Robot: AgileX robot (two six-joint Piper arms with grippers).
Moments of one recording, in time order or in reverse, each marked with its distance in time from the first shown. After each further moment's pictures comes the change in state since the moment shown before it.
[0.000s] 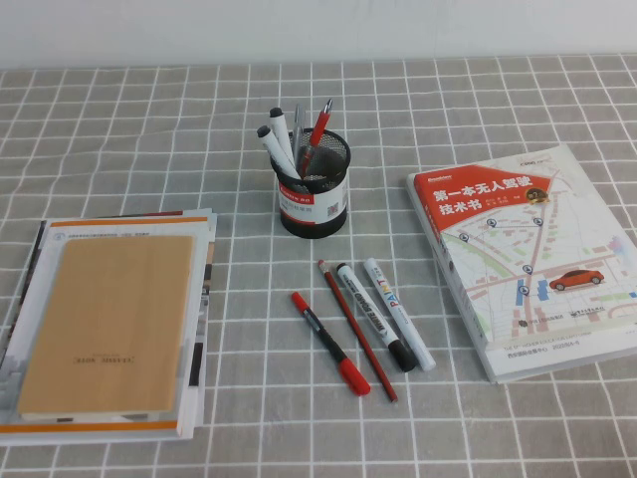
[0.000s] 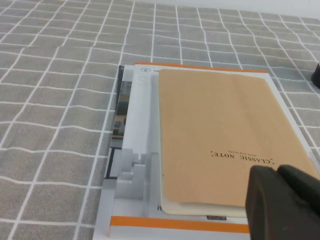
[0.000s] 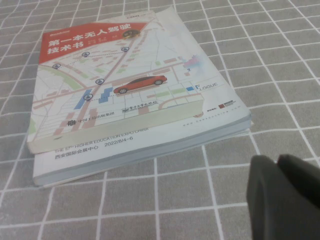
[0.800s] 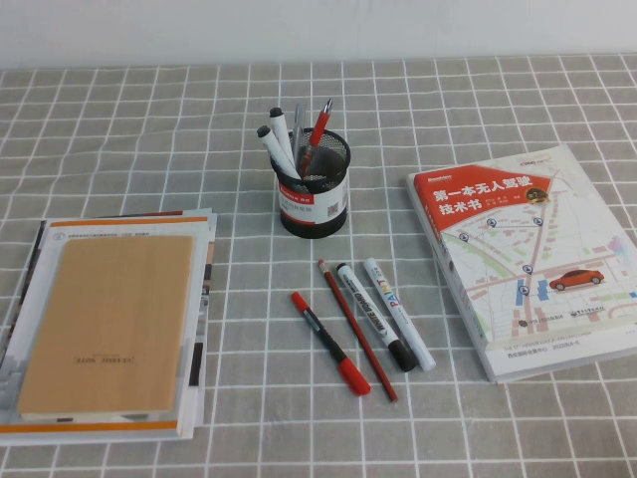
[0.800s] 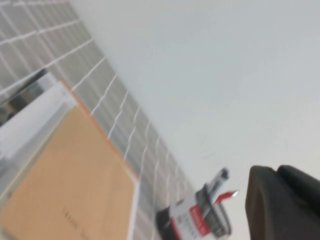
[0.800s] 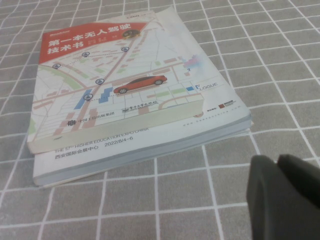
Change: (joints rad) right arm 0.000 0.000 0.000 0.000 0.000 0.000; left arm 0.000 0.000 0.000 -0.441 -0.250 -0.463
